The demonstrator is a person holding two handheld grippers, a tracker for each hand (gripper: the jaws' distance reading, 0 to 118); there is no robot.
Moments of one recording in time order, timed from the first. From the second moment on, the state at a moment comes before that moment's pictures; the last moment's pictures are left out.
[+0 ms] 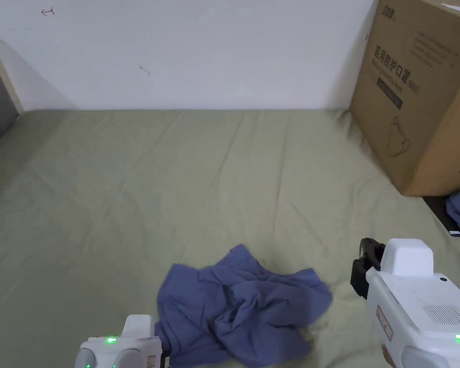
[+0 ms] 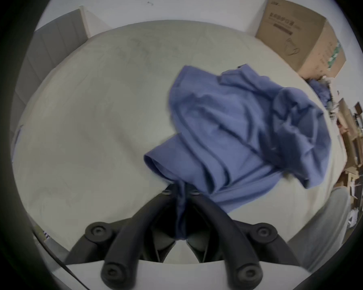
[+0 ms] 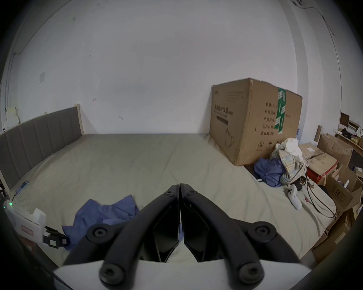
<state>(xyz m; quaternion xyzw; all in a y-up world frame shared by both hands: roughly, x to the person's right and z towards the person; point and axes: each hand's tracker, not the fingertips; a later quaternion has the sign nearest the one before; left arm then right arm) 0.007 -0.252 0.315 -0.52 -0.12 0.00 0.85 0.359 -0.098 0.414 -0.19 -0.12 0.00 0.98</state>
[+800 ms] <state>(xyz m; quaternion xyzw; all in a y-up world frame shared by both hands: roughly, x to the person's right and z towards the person) -0.006 -0.214 0.324 -0.46 -0.16 0.04 0.87 0.384 -0.267 0.267 -0.50 -0.05 -0.06 0.87</state>
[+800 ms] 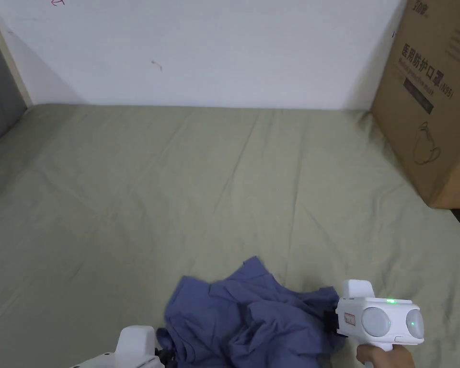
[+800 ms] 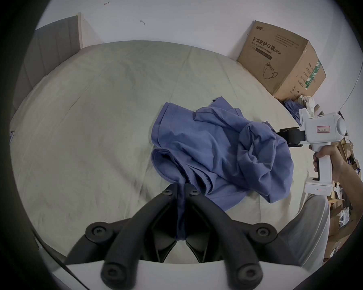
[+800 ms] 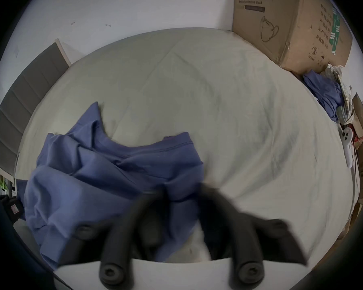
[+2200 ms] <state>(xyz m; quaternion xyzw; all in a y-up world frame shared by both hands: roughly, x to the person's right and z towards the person) -0.056 0.135 0.081 -0.17 -0.08 0.06 0.98 0.435 0.134 0.215 -0.13 -0.09 0.00 0.99</state>
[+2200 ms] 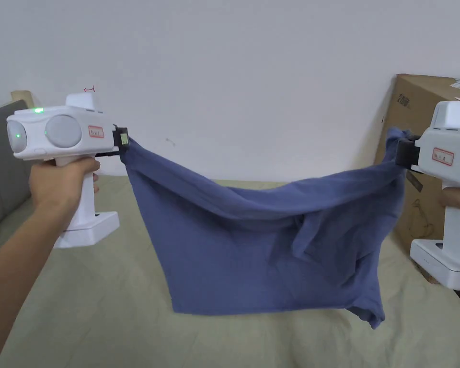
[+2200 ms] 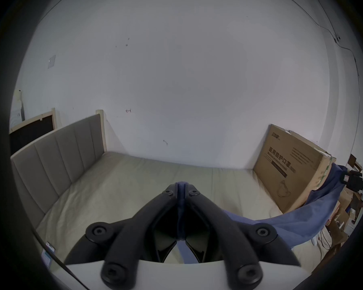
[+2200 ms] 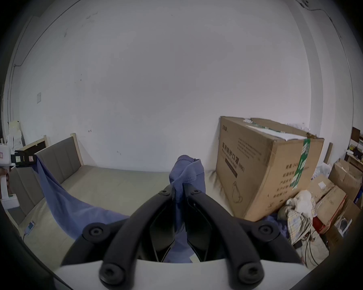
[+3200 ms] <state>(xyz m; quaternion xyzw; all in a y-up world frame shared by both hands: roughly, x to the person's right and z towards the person) -0.100 -0.093 0.149 -0.30 -0.05 0.02 0.95 0.393 -0.103 0.246 -0.26 -0.11 -0.05 0.96</state>
